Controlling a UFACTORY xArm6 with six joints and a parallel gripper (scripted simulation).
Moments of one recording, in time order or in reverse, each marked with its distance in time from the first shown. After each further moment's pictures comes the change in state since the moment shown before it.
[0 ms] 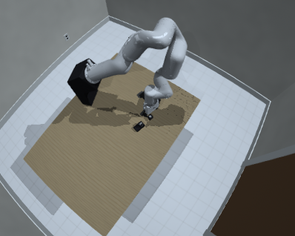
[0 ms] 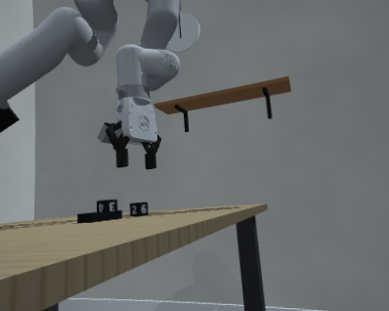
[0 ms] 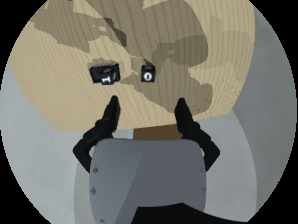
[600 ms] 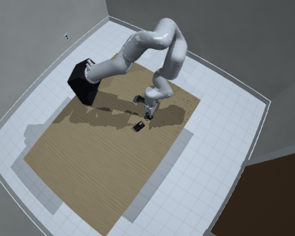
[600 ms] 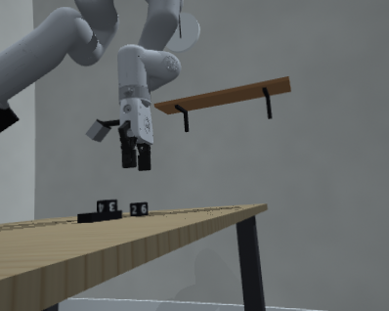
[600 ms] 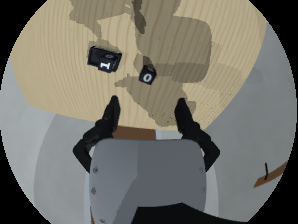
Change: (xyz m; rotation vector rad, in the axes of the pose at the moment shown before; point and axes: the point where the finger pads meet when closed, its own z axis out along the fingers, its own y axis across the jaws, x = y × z) arm 0.000 0.000 0.003 -0.012 0.021 -0.408
